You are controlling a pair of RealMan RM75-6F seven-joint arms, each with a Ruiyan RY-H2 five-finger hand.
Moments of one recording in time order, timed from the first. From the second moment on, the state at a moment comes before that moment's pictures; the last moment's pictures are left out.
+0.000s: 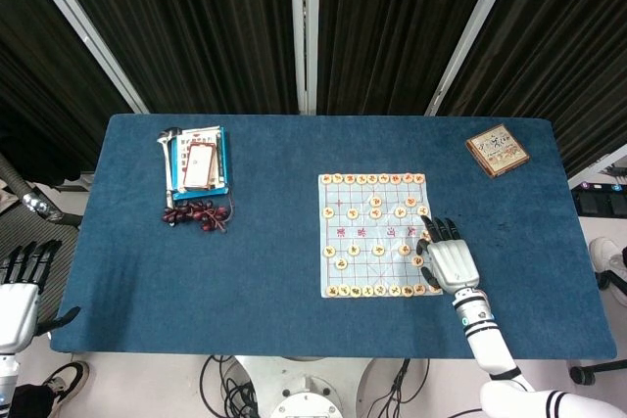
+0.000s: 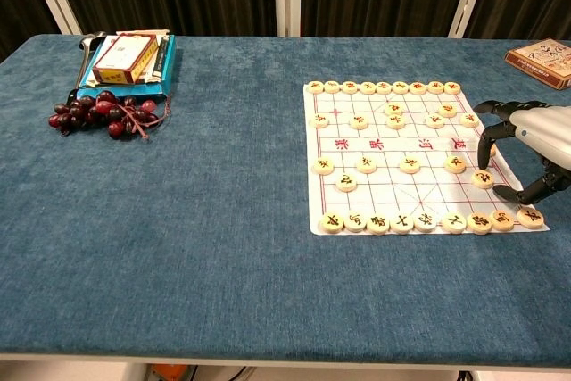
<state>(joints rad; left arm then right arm) -0.03 -1.19 -0.01 -1.44 1.55 1.56 -0.07 0.43 -1.55 0.09 -1.49 -1.14 1.11 -0.48</state>
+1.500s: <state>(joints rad) -0.03 -1.19 -0.01 -1.43 1.56 1.56 -0.09 0.44 -1.55 0.09 -1.48 -1.14 1.12 -0.47</state>
